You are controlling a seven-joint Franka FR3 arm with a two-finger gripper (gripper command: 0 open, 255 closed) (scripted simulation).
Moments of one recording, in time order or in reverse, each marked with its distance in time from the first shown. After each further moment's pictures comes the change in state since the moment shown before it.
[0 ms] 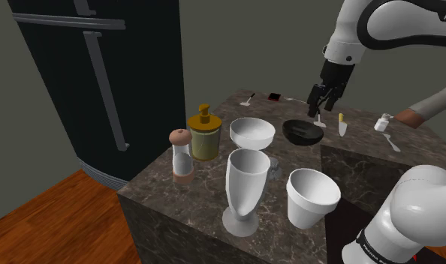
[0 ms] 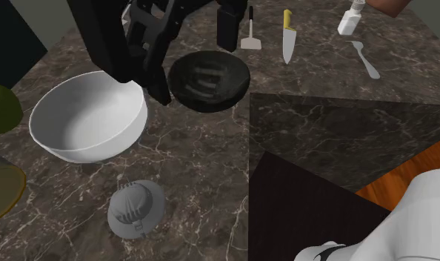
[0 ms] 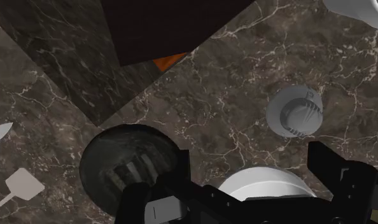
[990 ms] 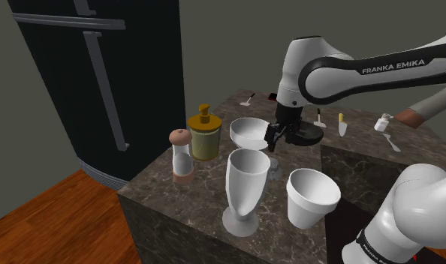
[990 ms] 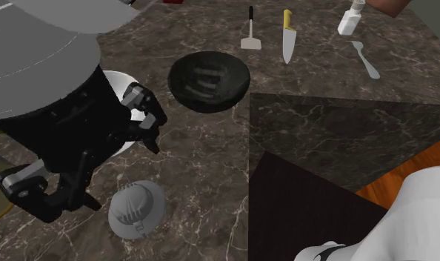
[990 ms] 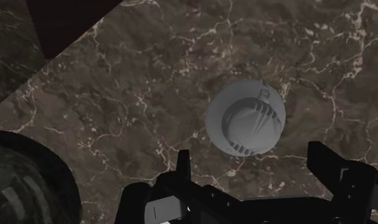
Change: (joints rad) arm 0.080 0.239 0.138 -0.149 0.113 0.340 0.132
